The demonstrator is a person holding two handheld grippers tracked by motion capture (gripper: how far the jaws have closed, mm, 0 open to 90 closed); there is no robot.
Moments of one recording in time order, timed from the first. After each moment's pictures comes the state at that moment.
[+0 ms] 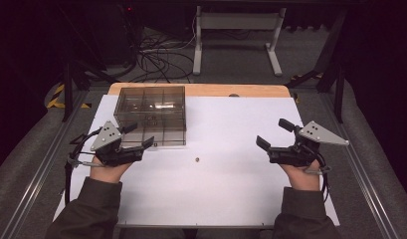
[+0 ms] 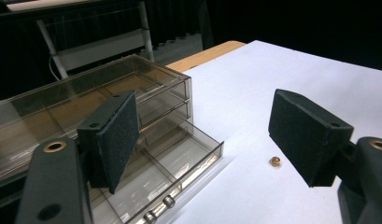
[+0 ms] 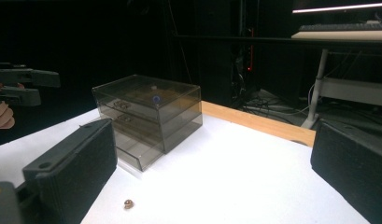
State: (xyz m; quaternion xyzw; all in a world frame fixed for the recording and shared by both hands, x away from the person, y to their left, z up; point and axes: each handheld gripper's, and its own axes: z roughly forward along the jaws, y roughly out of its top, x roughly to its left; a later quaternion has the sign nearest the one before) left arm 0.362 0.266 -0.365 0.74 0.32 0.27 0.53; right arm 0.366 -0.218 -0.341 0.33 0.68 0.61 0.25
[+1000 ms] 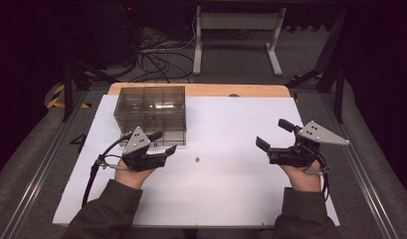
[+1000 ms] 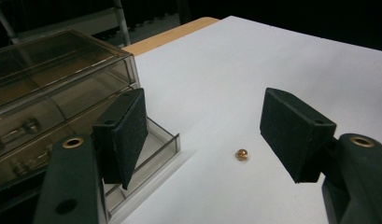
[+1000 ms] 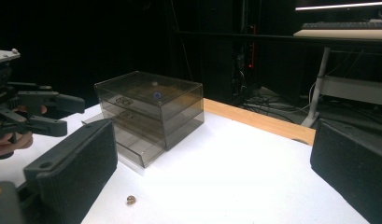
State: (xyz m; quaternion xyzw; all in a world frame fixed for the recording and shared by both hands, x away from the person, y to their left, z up) left arm 0.370 0.212 -0.393 0.77 0.30 0.23 0.51; right arm 0.363 -0.217 -0.337 0.32 0.69 0.60 0.25
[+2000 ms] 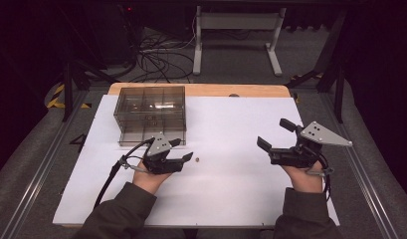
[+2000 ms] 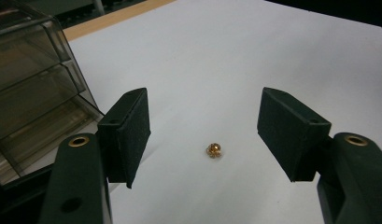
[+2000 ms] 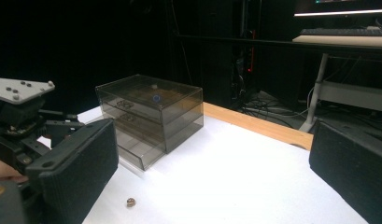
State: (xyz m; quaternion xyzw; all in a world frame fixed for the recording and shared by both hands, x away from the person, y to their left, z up) left arm 0.382 0.171 -0.421 0.80 0.29 0.20 0.49; right arm 0.359 -0.218 -0.332 0.32 0.69 0.60 0.25
